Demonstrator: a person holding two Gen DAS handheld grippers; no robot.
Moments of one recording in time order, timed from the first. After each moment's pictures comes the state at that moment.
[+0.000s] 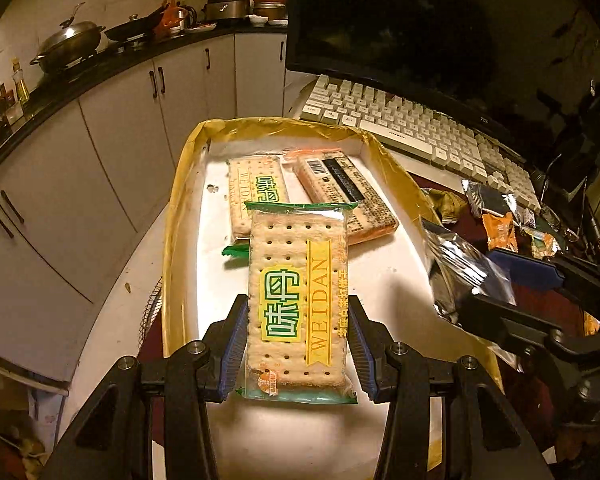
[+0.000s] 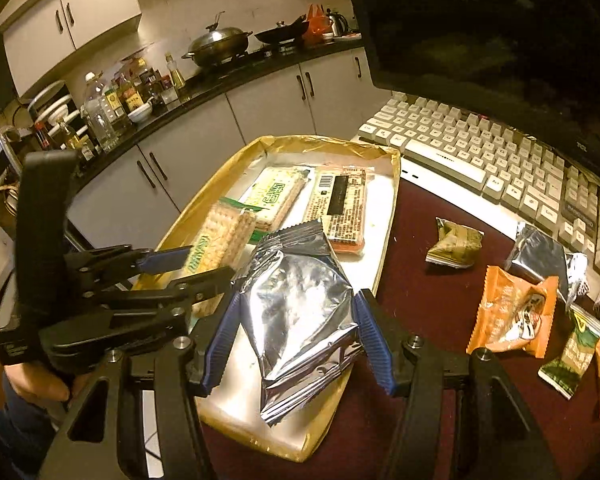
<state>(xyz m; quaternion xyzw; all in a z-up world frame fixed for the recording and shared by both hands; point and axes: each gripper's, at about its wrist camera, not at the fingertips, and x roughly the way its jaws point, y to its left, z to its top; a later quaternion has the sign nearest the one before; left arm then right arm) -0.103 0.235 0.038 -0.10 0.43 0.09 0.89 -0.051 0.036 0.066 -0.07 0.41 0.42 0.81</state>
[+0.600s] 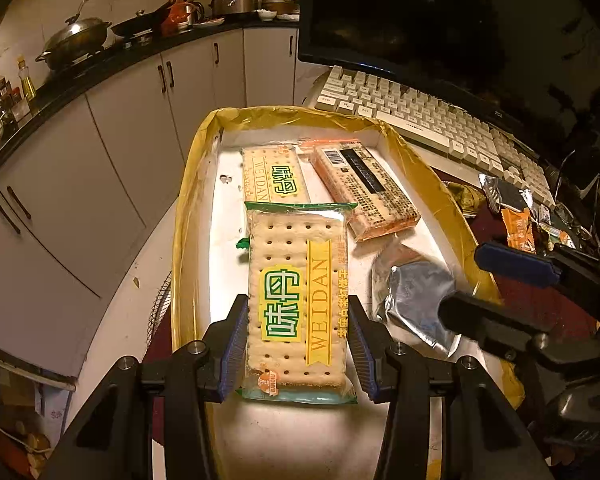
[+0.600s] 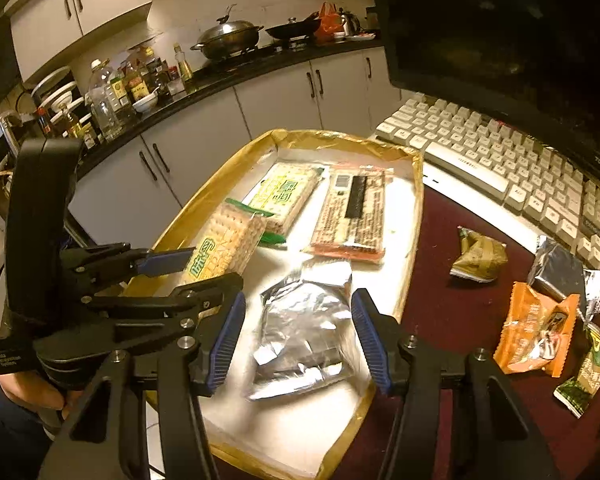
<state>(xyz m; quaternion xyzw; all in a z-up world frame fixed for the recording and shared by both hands) -0.100 0.241 0.027 -0.10 0.44 0.11 0.89 -0.054 0.056 0.057 -0.09 0.40 0.43 0.80</state>
